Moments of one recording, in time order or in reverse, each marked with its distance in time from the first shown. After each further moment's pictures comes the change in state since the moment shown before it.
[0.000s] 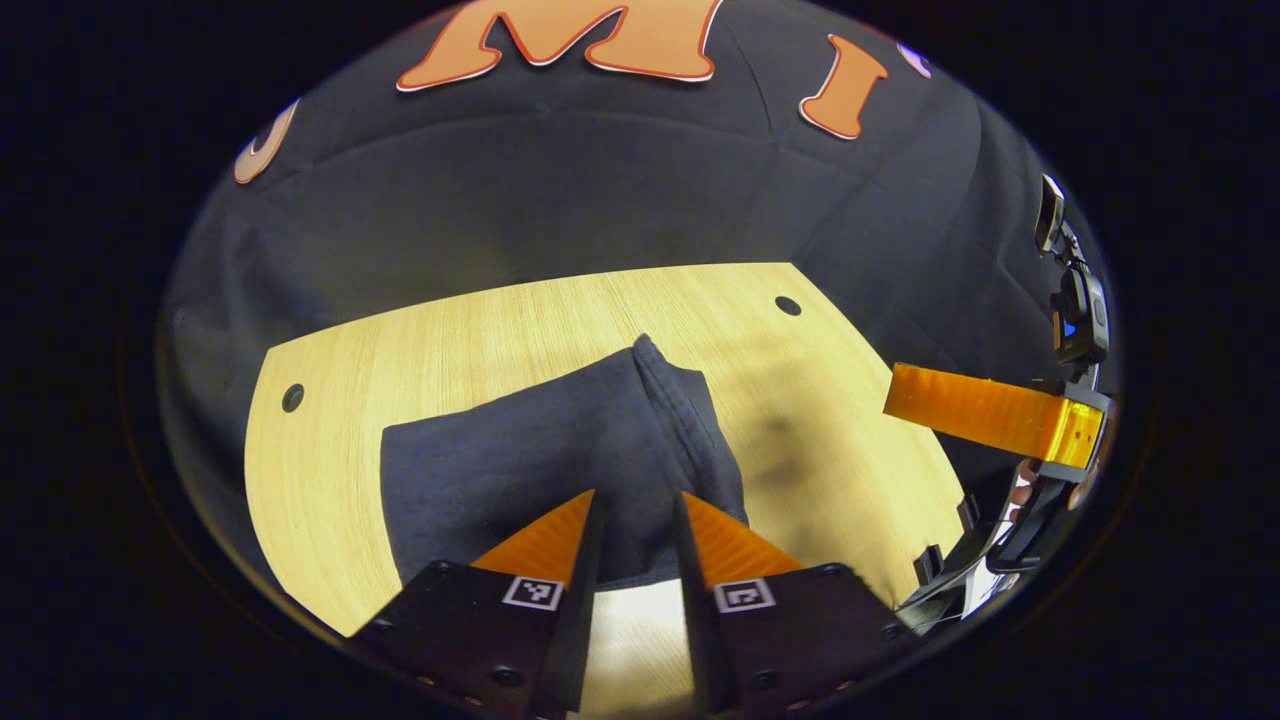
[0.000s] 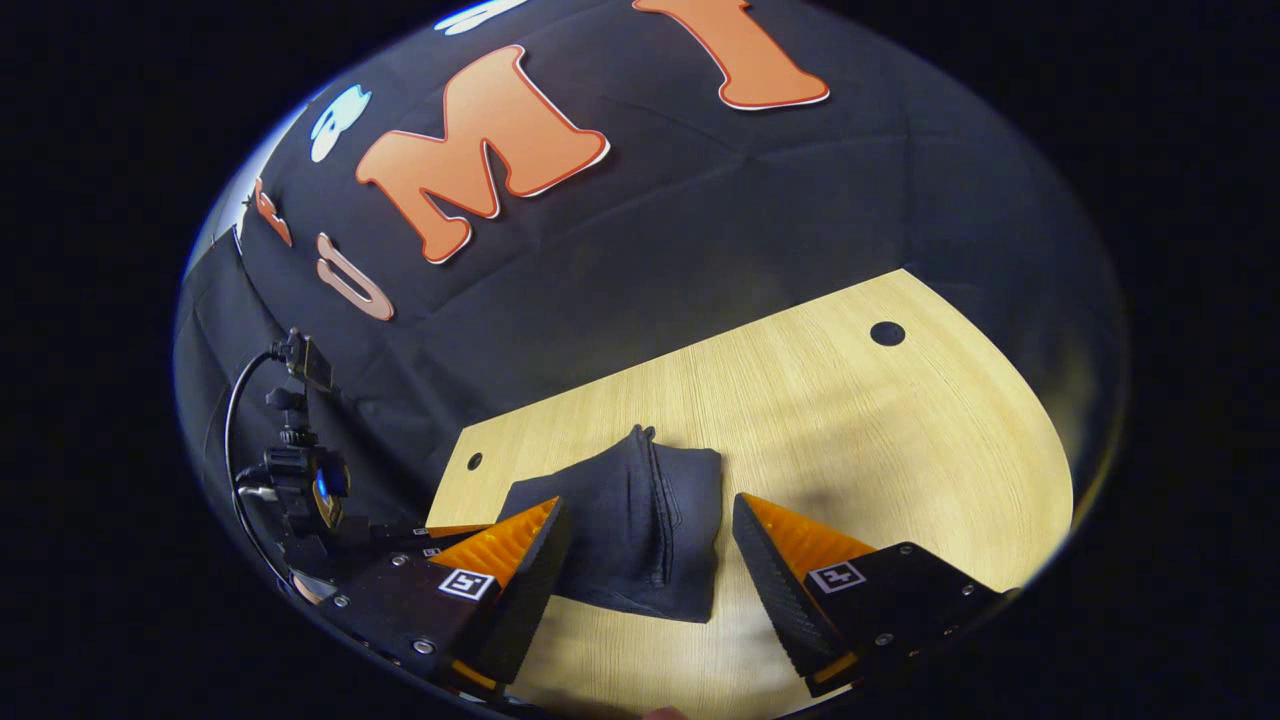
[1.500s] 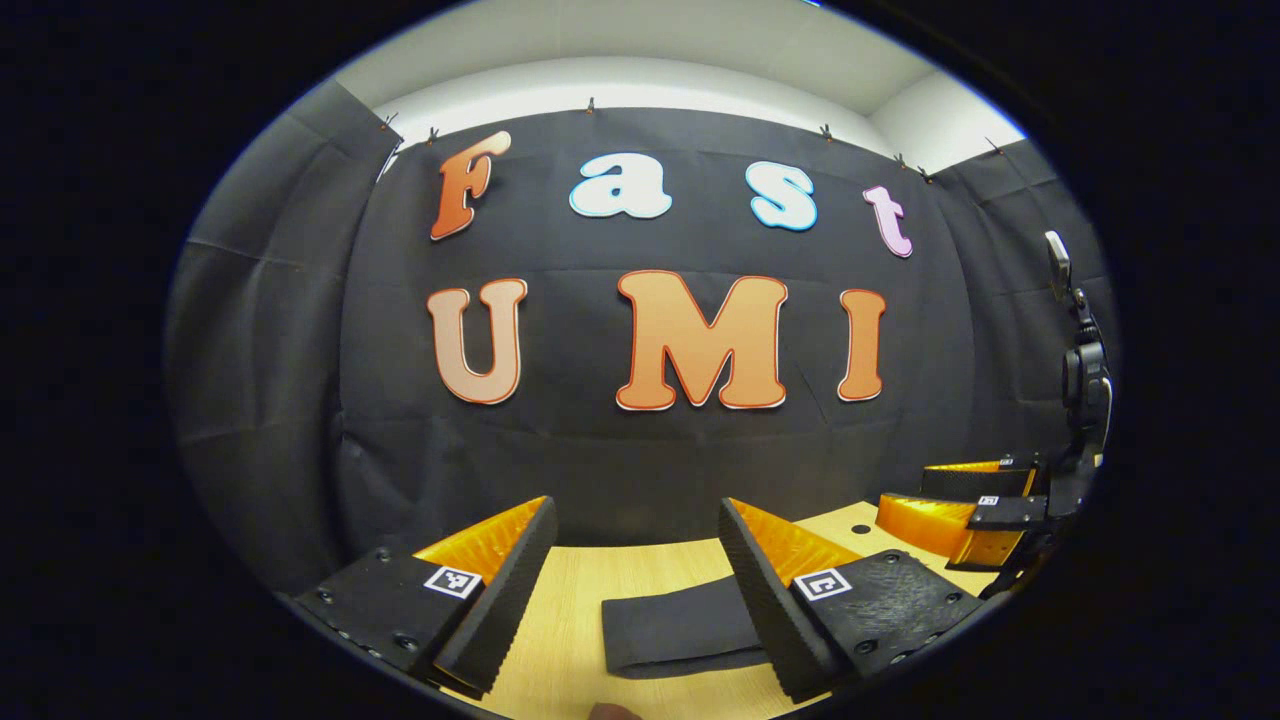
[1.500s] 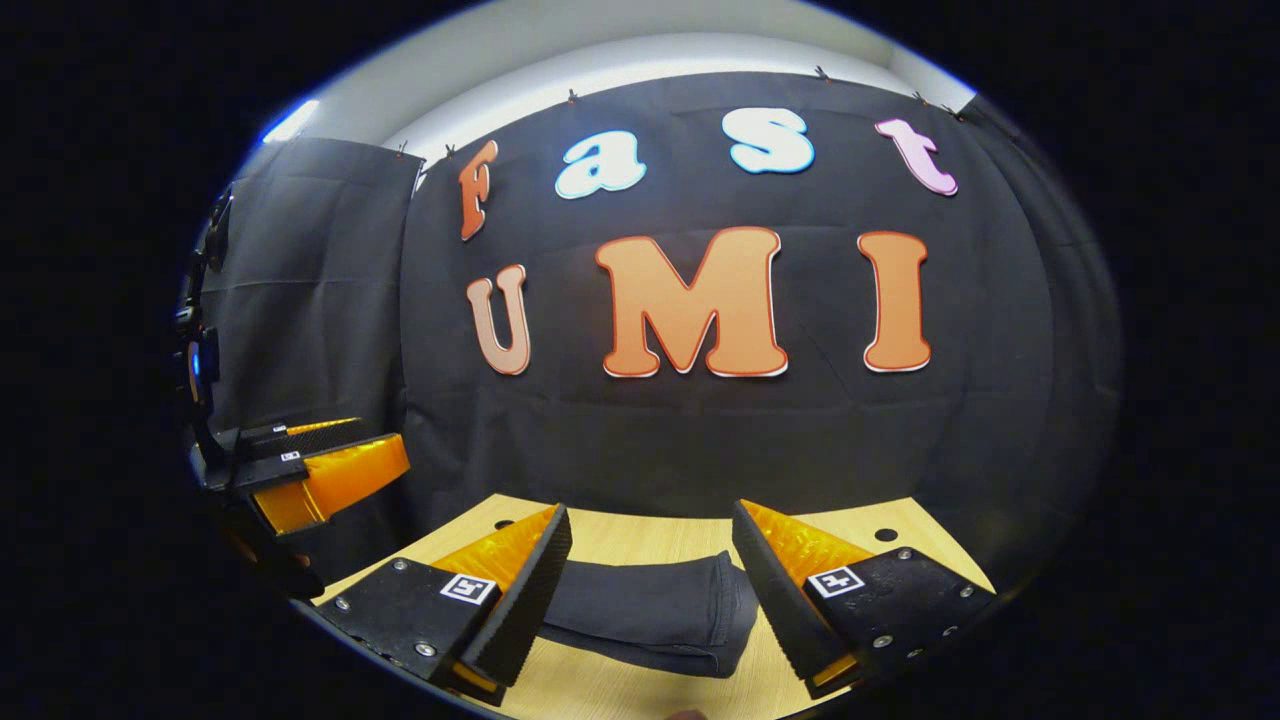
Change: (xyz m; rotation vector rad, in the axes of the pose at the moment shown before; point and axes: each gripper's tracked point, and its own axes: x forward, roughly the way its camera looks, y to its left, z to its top) left arm -0.307 0.102 0.007 0.030 -0.945 0.309; right arm -0.134 0.184 0.006 -0.473 -0.607 0.020
